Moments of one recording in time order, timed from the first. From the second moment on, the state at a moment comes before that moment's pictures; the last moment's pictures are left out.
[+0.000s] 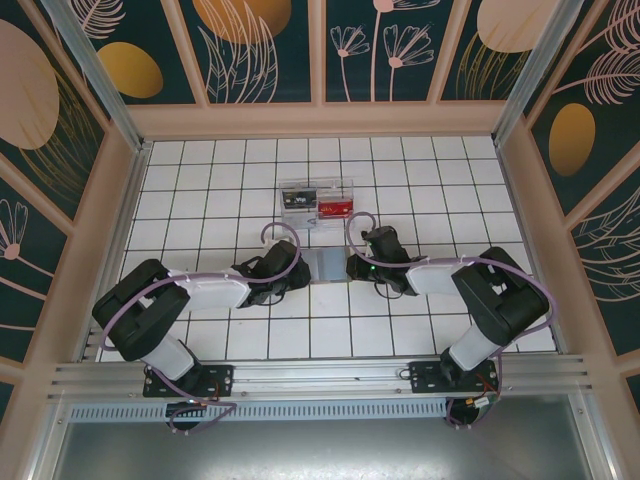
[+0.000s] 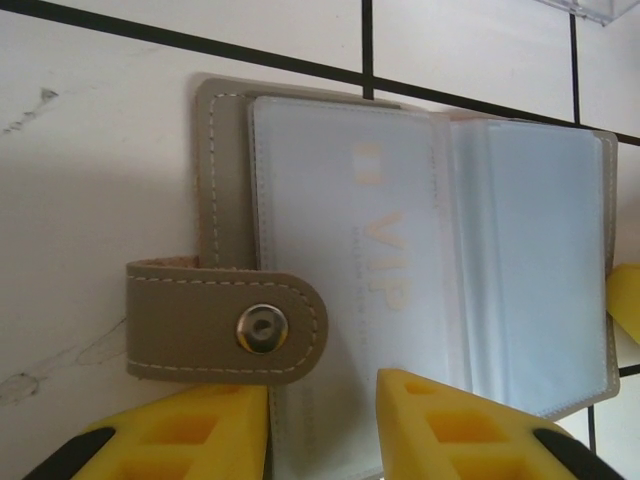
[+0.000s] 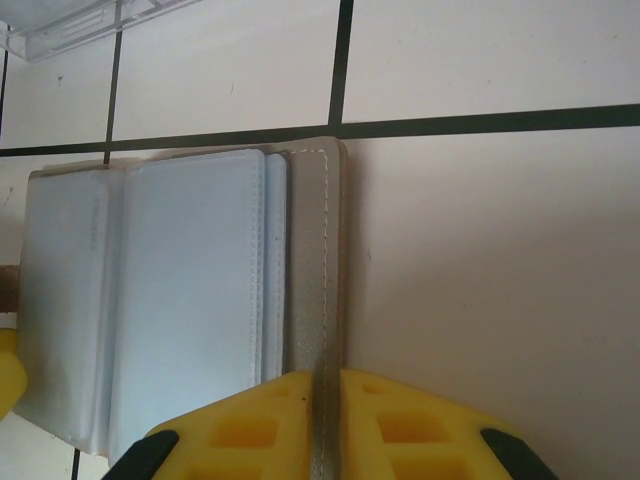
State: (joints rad) left arm -0.81 1.58 0.63 0.07 -0.08 -0.92; right arm 0.62 1.60 0.57 0.20 -0.19 0.64
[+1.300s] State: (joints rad) left arm -0.81 1.55 0.67 0.00 -0.13 -0.90; right arm 0.63 1.62 0.59 0.20 -0.19 0.63
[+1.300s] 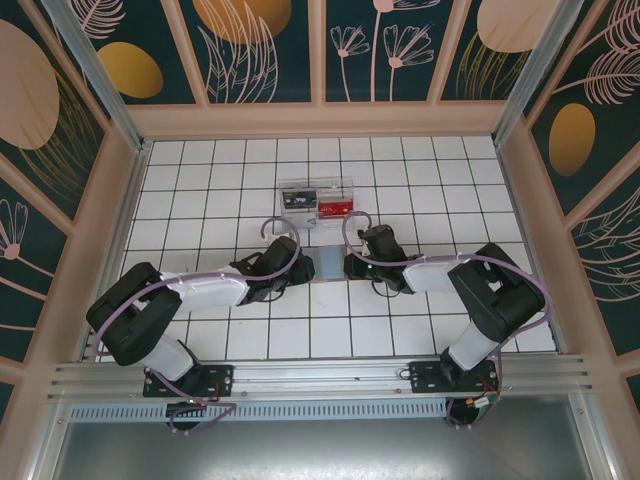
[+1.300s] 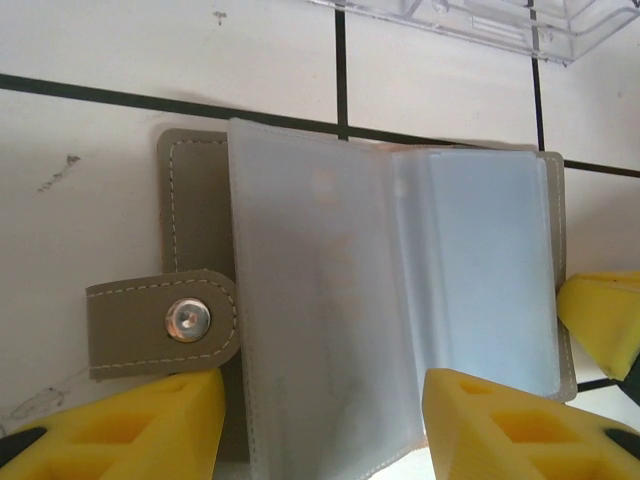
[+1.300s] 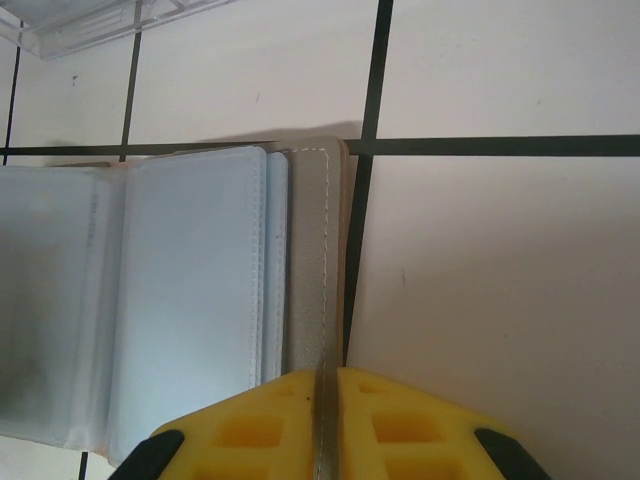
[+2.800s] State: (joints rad) left arm -0.82 1.51 0.68 0.03 -0.12 -0.89; right arm 0.64 1.63 0.59 0.21 -0.19 0.63
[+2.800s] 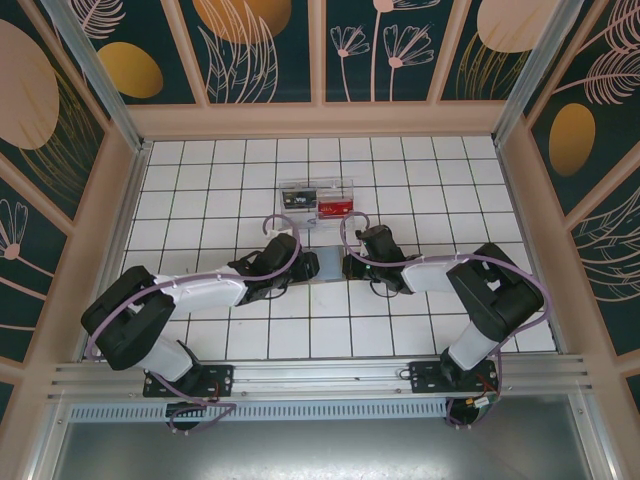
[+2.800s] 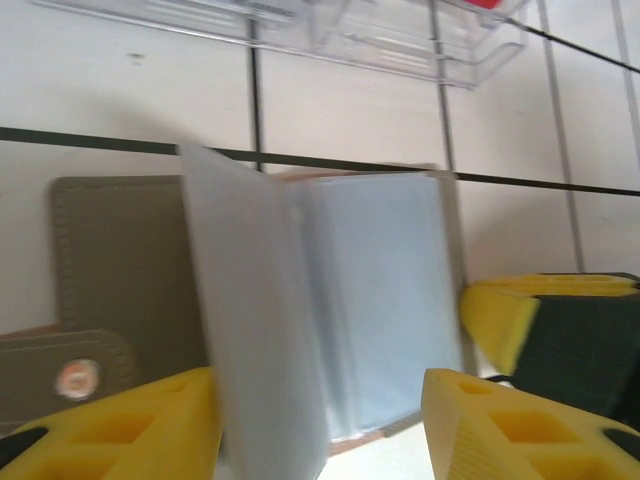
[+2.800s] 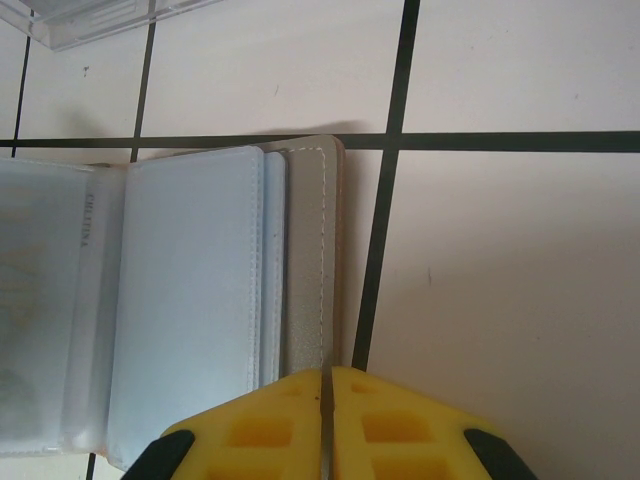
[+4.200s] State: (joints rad) left arm -0.82 1.62 0.68 0.08 -0.10 -0.89; right arm 0.64 1.63 0.59 0.21 -0.19 0.63
